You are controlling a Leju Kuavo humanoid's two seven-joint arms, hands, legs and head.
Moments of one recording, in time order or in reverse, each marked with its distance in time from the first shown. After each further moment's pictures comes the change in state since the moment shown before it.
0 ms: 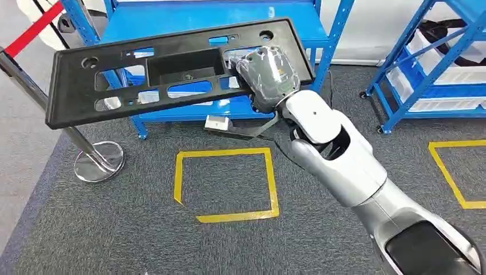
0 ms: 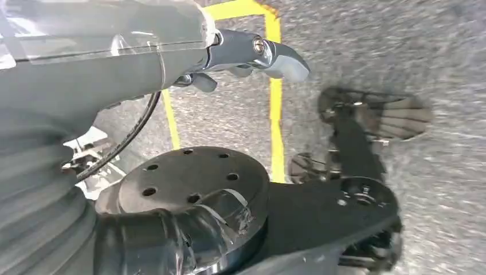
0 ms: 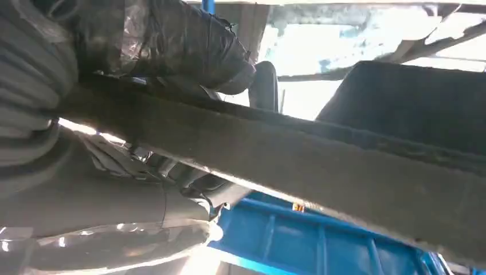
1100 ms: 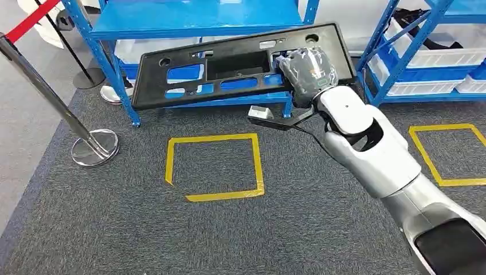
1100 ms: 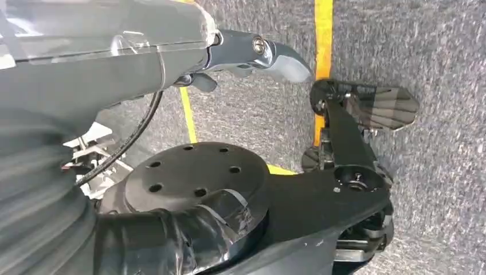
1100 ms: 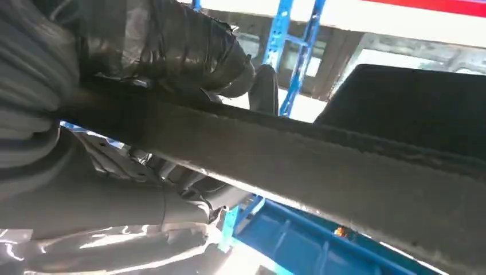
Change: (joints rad) left arm 0.003 0.019 0.003 -0.010 -0.001 -0.029 0.007; right arm -0.035 -0.181 -0.001 0.046 0.024 0.052 0.046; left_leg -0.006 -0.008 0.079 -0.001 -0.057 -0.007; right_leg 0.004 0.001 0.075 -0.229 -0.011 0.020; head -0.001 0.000
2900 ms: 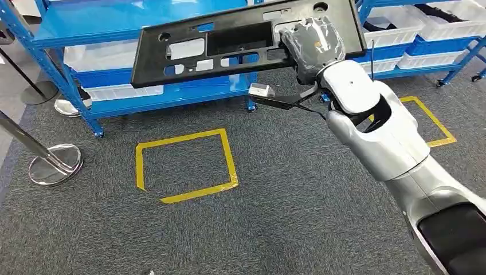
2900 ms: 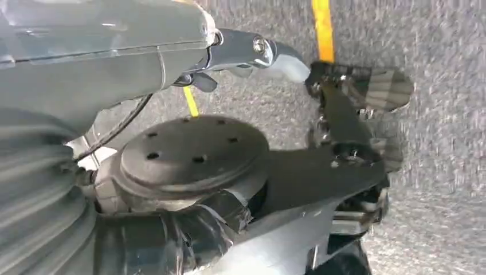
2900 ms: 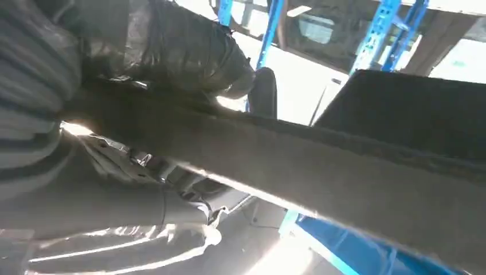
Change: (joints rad) left arm -0.003 -0.041 0.010 -0.014 0.000 0.002 0.003; right arm -0.100 0.023 0.000 0.022 0.059 0.035 0.020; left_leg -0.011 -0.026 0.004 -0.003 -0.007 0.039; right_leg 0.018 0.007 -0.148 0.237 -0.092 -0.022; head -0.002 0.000
